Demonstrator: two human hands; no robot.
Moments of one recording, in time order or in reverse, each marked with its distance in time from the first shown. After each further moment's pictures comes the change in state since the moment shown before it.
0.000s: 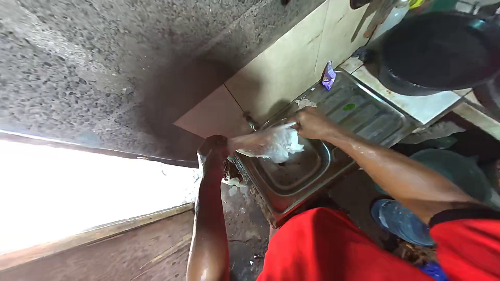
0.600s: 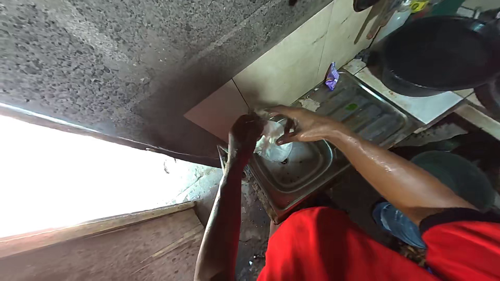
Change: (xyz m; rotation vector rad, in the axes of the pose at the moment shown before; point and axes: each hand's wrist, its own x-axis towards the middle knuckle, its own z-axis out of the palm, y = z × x) left_hand -0.030 0.014 0.037 0.132 -0.409 0.451; right_hand -0.005 -0.066 -0.019 0.518 -0.190 -0.127
